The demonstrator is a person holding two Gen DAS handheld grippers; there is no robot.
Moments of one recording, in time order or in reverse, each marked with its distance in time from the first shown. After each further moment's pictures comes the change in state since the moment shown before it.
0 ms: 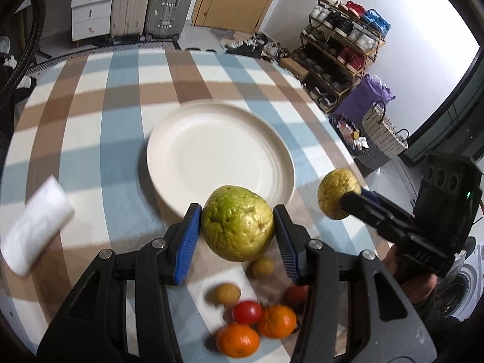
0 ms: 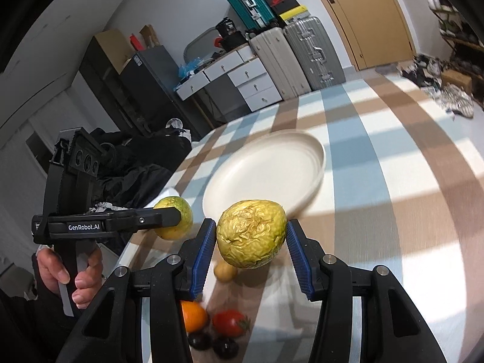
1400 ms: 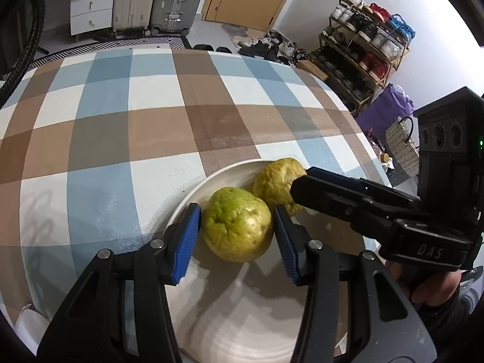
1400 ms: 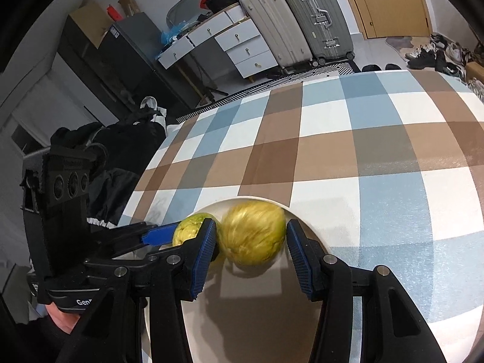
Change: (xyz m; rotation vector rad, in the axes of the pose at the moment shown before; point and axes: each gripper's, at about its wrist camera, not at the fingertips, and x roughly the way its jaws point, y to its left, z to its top) left arm 0.141 0.059 0.097 -0.042 0.018 0.049; right arm 0.180 -0.053 0.123 0.044 0.217 -0.022
